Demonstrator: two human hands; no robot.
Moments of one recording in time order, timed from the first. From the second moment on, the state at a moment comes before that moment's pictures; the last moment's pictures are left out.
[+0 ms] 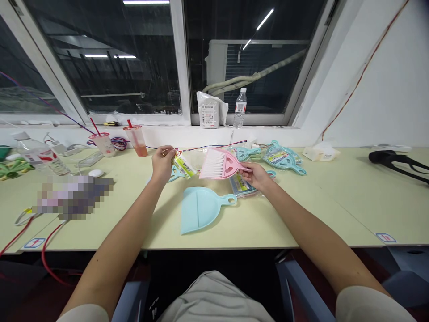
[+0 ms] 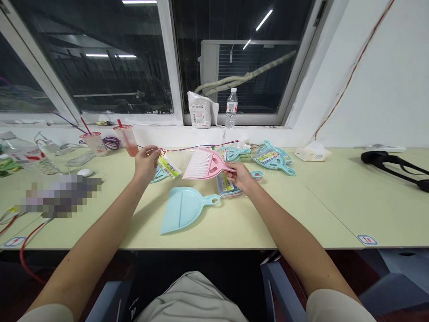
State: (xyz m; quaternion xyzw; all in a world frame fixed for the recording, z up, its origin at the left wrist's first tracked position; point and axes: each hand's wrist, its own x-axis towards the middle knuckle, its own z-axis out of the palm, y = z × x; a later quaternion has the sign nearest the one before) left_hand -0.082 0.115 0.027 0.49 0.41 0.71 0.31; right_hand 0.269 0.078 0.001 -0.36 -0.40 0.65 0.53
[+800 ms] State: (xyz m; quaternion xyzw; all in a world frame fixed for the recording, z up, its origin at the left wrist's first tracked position) left_hand -0.027 0.064 0.023 0.74 0.44 0.51 0.03; right_hand 0.240 0.050 0.005 -0.41 -0.45 0.66 0.44
